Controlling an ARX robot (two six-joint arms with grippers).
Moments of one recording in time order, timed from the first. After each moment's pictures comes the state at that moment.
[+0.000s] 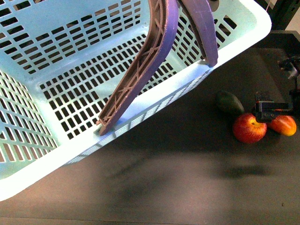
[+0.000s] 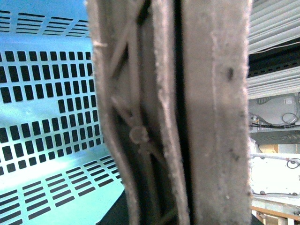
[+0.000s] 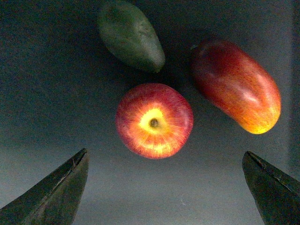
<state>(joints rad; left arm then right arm) -0.52 1.51 1.10 -0.08 -0.08 -1.00 -0.03 2.15 0.92 0.33 -0.01 -0.05</state>
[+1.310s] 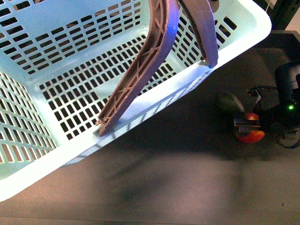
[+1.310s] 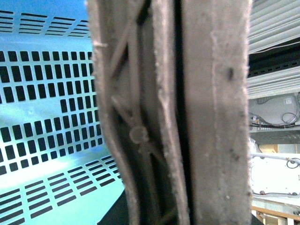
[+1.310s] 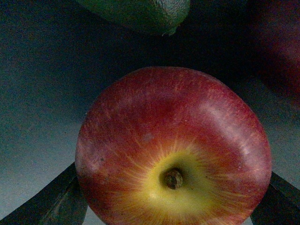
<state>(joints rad) -0.52 1.51 1.10 -0.08 -0.08 -1.00 -0.01 2.52 1.26 0.16 0.01 0.00</state>
